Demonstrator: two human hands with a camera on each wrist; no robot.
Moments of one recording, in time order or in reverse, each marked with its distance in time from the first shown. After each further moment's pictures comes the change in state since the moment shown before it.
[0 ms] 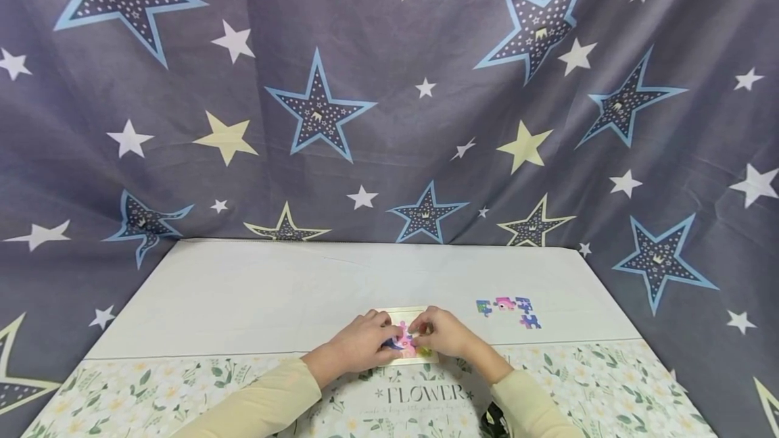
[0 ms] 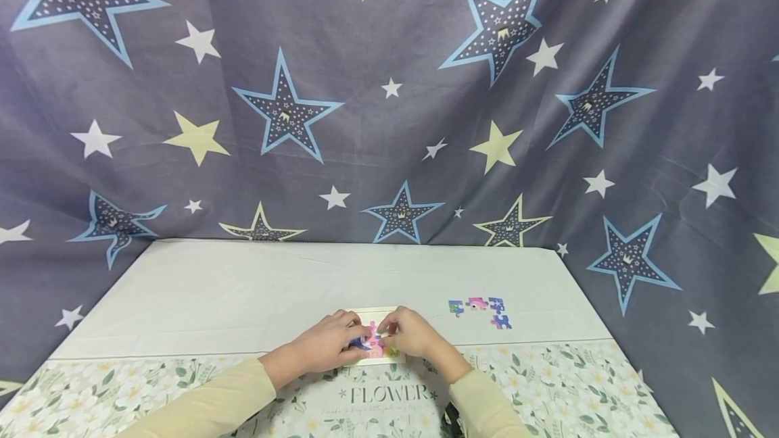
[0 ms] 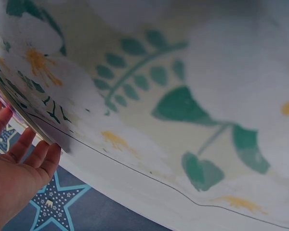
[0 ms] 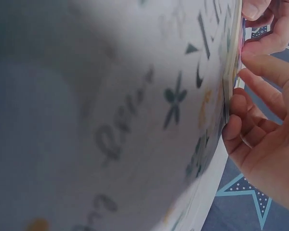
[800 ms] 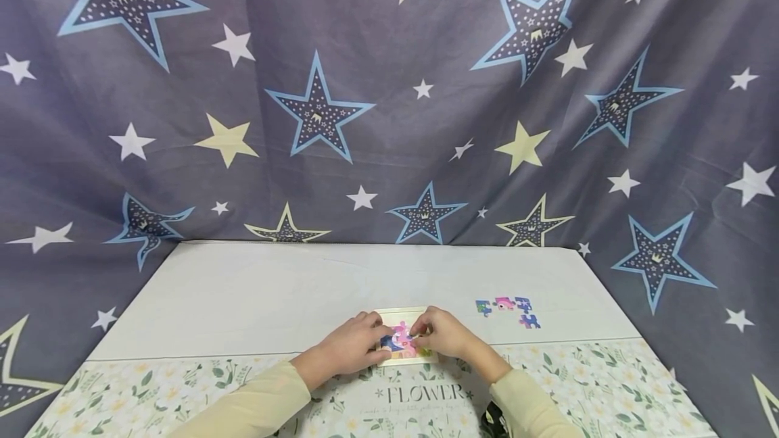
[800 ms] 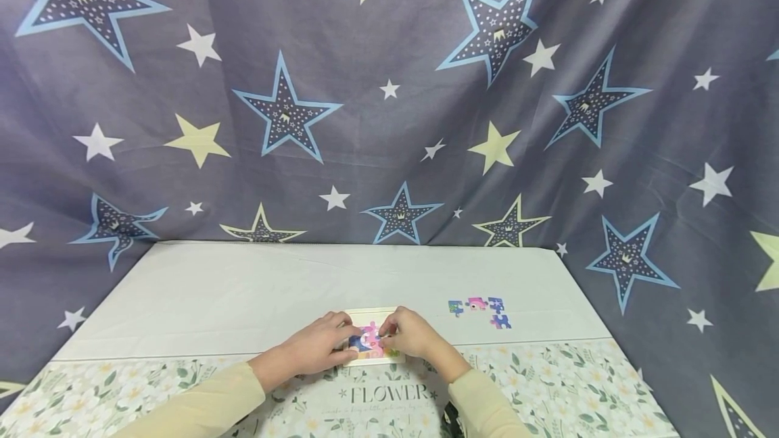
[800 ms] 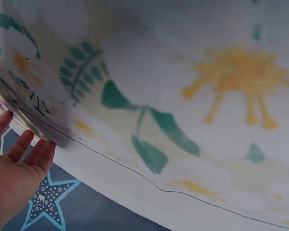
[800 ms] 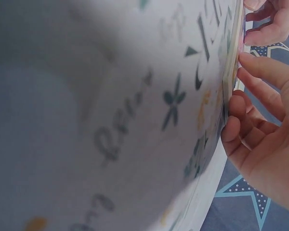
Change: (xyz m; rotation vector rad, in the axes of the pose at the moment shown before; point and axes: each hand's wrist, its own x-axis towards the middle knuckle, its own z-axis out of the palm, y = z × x) left_hand -0.013 -0.006 -0.003 -0.036 -0.034 -0.061; right_hand -0.002 -0.005 0.000 -0.006 0.011 0.040
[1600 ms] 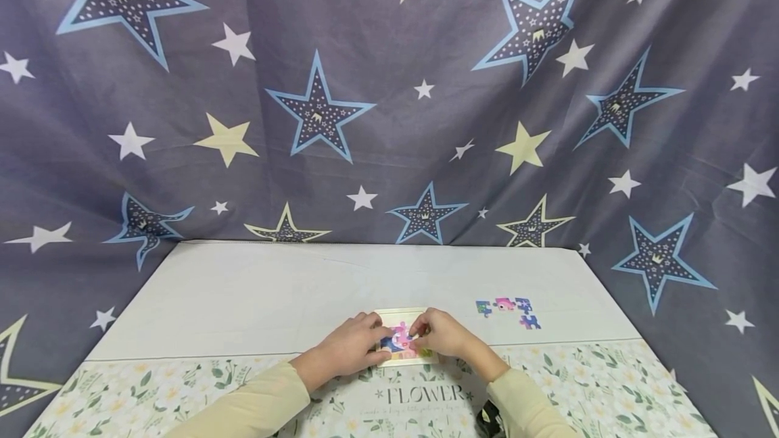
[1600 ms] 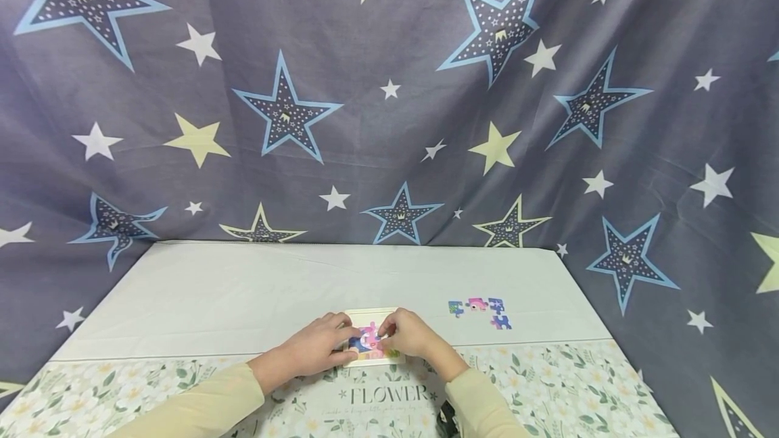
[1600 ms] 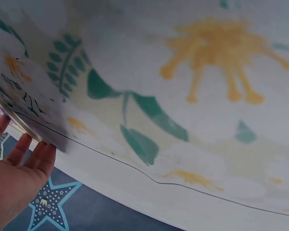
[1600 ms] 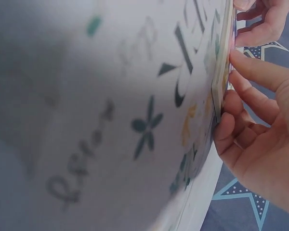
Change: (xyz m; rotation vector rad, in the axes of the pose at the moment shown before) left_hand 0.001 -0.003 0.003 0.018 -0.003 -0.008; right_hand 0.002 -0.006 0.000 0.048 -0.029 0.088
